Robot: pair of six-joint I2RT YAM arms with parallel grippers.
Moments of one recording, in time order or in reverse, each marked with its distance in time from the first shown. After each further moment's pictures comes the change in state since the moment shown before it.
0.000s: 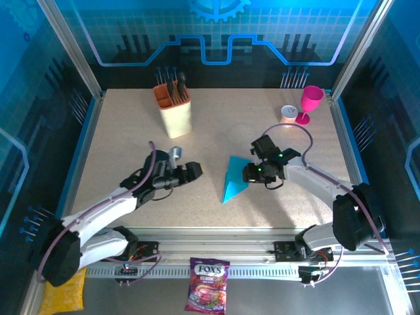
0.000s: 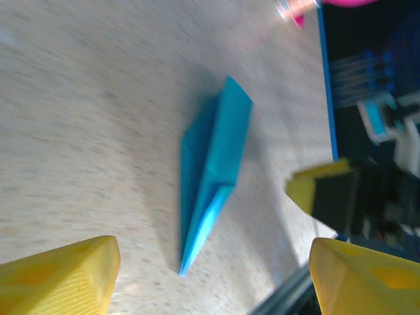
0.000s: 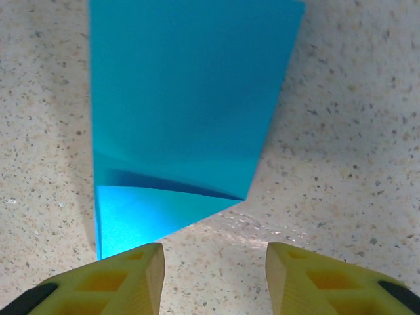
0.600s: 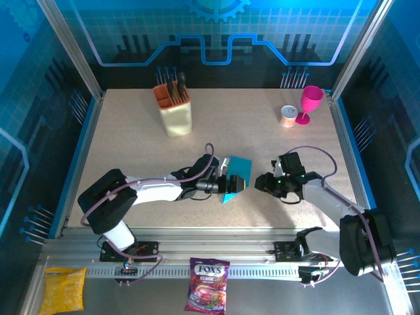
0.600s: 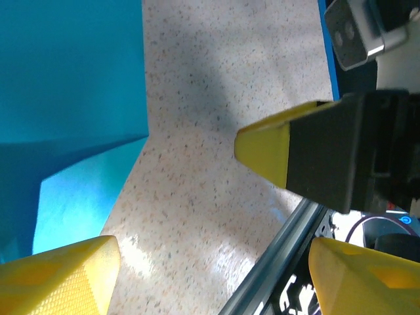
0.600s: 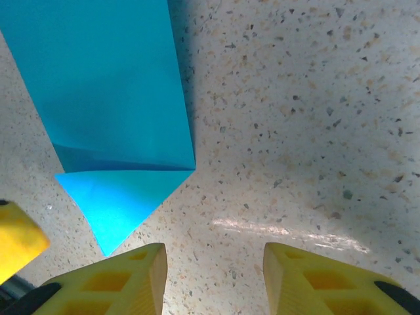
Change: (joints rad) left arm -0.278 0.528 0.245 0.237 0.042 0.004; right arm -0.232 -0.209 -0.351 0.252 -0.267 0.097
